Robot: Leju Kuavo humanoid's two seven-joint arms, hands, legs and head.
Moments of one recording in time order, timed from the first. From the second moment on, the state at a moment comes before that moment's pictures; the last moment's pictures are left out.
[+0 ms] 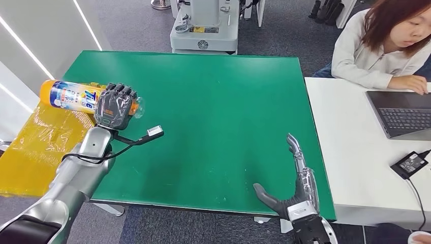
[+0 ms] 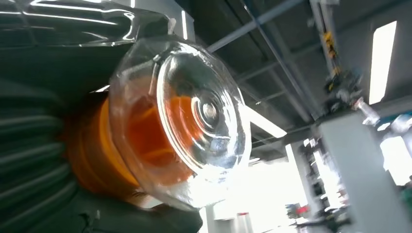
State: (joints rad) left arm -0.68 0.20 -0.41 -0.67 -1.48 0.69 -0.02; right arm 0.13 -0.08 0.35 -1.71 0.36 -0.19 -0.38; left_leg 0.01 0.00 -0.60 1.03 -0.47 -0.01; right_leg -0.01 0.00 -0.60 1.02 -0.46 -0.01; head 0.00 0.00
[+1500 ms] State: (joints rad) left arm -0.58 0.19 -0.21 -0.44 -1.30 0.58 -0.29; right arm 0.14 -0.08 0.32 -1.77 0.40 -0.08 -0.39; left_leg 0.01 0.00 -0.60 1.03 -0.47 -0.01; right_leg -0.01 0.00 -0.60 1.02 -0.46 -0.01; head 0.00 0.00
